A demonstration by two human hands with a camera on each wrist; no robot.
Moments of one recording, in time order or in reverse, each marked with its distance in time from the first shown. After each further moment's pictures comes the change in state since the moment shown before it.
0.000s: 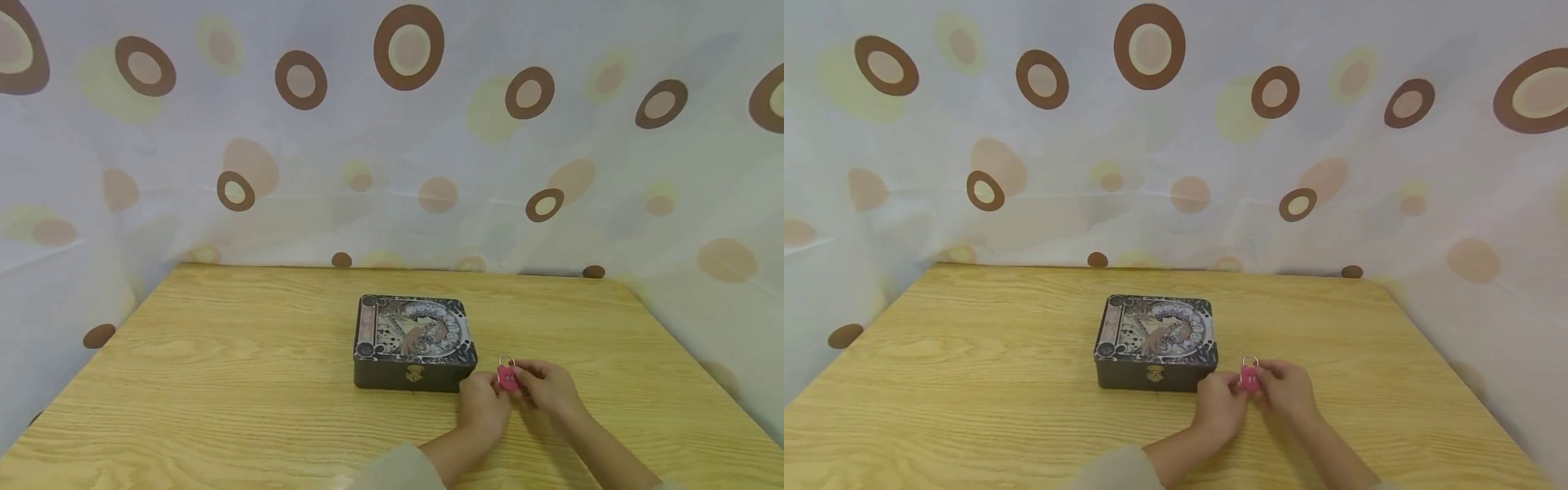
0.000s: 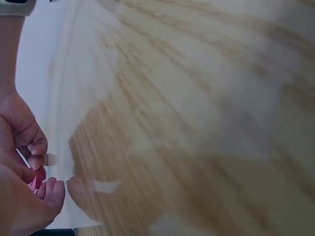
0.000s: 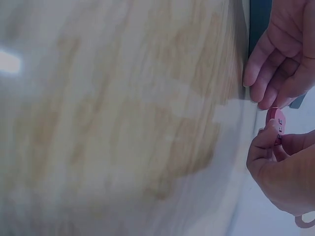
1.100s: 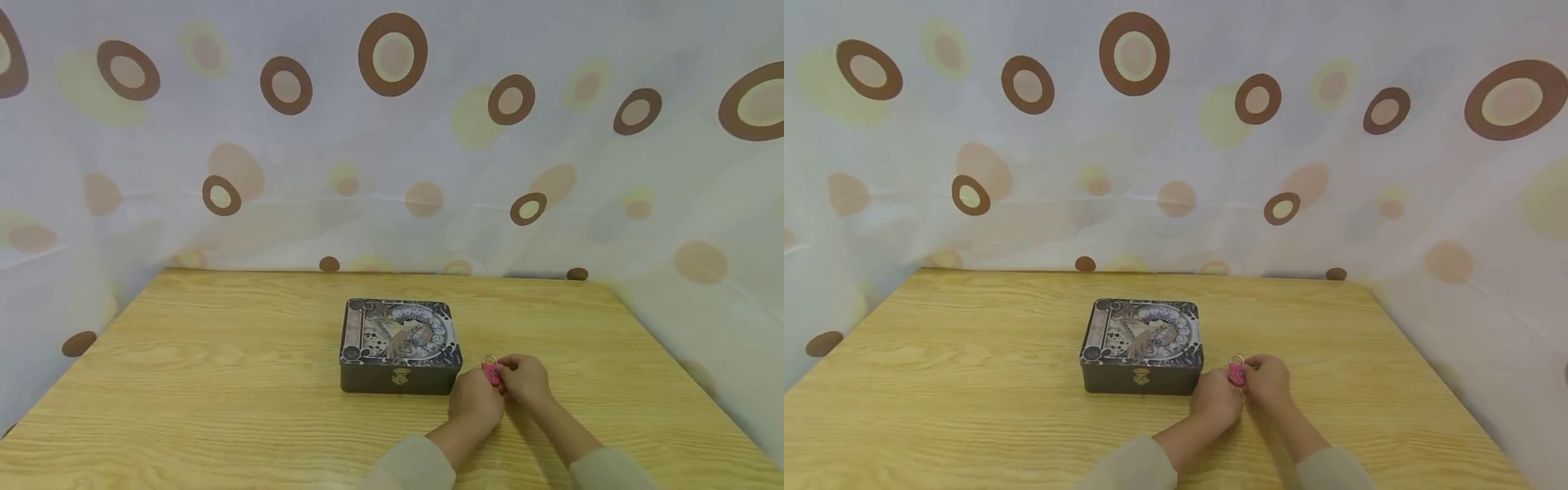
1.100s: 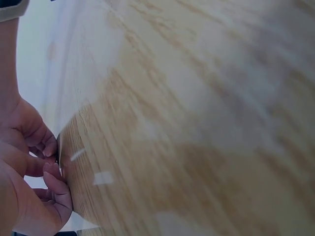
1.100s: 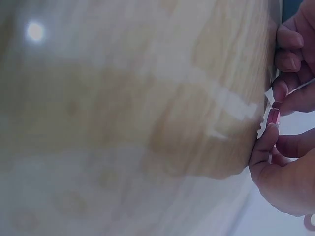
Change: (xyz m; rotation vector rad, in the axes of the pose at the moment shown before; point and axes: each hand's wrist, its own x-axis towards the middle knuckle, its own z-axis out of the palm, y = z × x) left_hand 0.012 0.007 0.017 0.393 -0.047 -0.106; right_hand 0.026 0.008 0.007 -0.178 0.102 -0.071
